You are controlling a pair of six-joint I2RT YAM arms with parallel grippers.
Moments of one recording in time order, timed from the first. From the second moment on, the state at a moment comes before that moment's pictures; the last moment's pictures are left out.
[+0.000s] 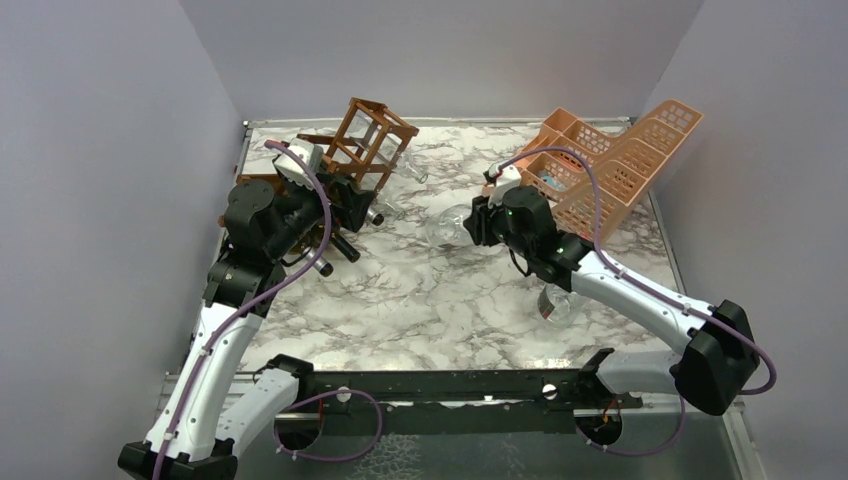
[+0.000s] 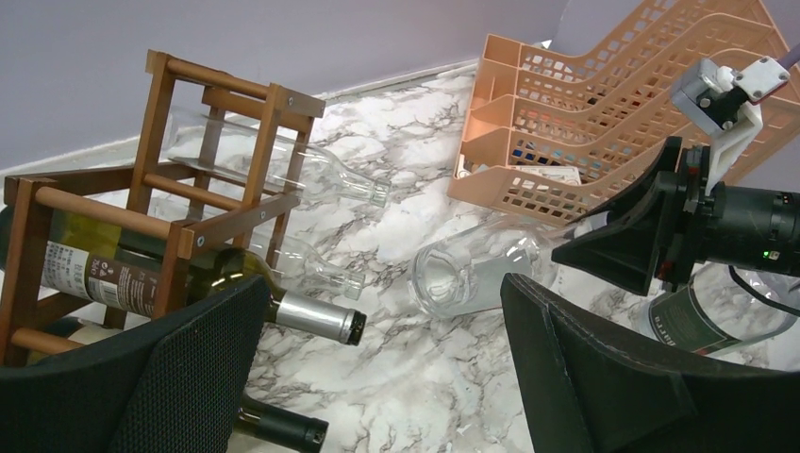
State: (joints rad) left arm -0.29 0.82 1.04 -0.29 0.27 -0.13; right arm 0.72 1.27 0.90 -0.04 0.16 0.21
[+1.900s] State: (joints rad) left arm -0.29 0.81 1.04 -0.34 0.26 -0.14; right arm 0.72 1.60 0.90 -0.32 -0.08 0.26
